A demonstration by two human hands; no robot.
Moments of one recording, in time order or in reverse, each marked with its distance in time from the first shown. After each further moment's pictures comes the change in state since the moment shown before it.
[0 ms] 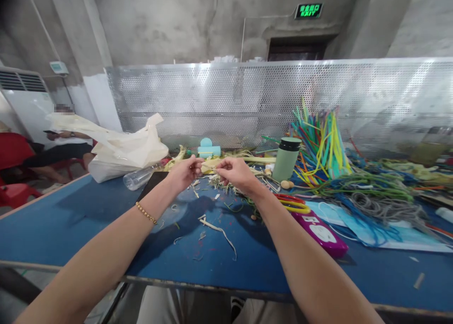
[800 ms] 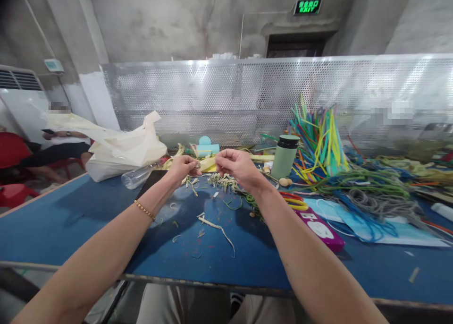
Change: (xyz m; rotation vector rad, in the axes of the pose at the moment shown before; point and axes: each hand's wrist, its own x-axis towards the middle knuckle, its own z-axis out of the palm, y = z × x) left_hand 0.007 -0.004 -0.007 0.529 0.059 0.186; right_hand -0.005 -0.015 -0.008 0.351 -0.066 -0.062
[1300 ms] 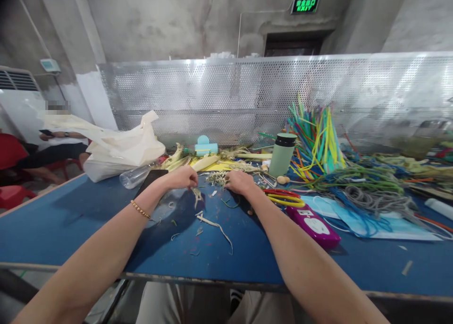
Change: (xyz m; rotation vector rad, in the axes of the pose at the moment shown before) left_hand -0.001 -0.002 -0.023 0.930 -0.510 0.227; right_hand 0.004 0.056 -0.025 -1.472 -0.135 0.378
